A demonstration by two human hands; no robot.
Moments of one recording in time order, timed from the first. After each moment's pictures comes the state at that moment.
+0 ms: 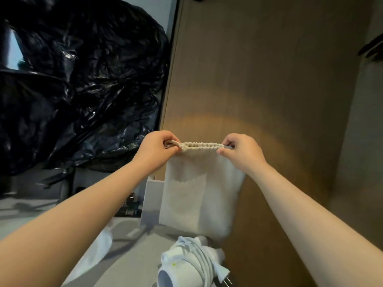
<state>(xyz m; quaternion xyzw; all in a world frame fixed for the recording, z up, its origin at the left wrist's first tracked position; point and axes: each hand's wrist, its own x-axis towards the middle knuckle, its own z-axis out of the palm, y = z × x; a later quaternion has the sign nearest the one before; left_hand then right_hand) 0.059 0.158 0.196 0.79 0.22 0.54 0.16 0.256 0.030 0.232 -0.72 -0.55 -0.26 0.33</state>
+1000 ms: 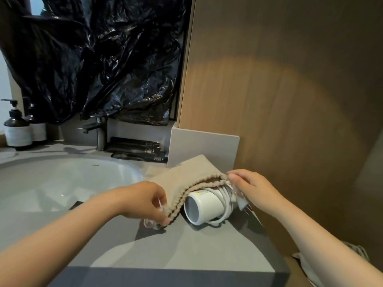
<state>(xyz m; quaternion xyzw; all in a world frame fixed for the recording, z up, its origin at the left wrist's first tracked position) -0.036 0.091 0.028 0.91 0.37 0.01 0.20 0.240 -0.027 0.036 -0.71 -0.61 0.10 0.35</state>
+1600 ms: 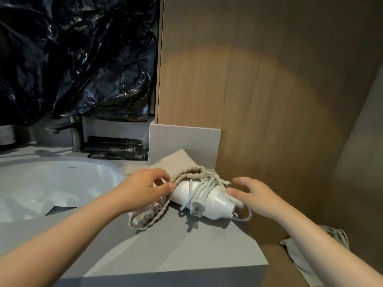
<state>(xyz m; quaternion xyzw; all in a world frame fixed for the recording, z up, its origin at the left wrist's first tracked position) 0.021 0.082 0.026 0.89 0.33 0.21 0.21 0.280 -0.058 0.018 -0.79 -0.53 0.13 0.27</state>
